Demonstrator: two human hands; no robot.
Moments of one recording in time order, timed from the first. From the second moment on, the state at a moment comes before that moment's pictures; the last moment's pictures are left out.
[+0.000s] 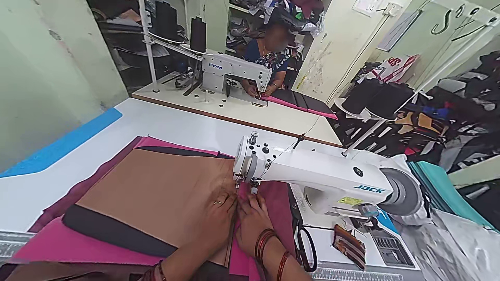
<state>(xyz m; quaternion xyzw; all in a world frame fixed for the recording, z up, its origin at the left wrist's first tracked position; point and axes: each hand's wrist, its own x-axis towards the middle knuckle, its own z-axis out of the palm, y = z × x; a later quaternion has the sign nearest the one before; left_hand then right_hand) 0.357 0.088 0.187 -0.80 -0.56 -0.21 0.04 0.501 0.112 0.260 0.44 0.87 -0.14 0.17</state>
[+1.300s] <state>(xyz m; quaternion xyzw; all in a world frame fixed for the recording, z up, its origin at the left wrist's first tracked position) 0.343 0.107 0.204 -0.80 -0.57 -0.14 -0.10 0.494 0.124 0.250 0.47 0.87 -0.10 0.09</state>
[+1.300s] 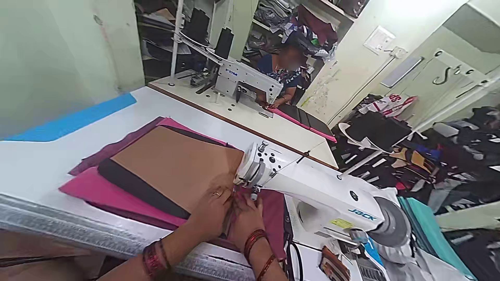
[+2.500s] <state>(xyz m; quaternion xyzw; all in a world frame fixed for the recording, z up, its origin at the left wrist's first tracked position) 0.299 0.137 0.178 -0.91 -0.31 -0.27 0.06 0.505 0.111 0.180 0.40 0.87 0.14 -0.25</state>
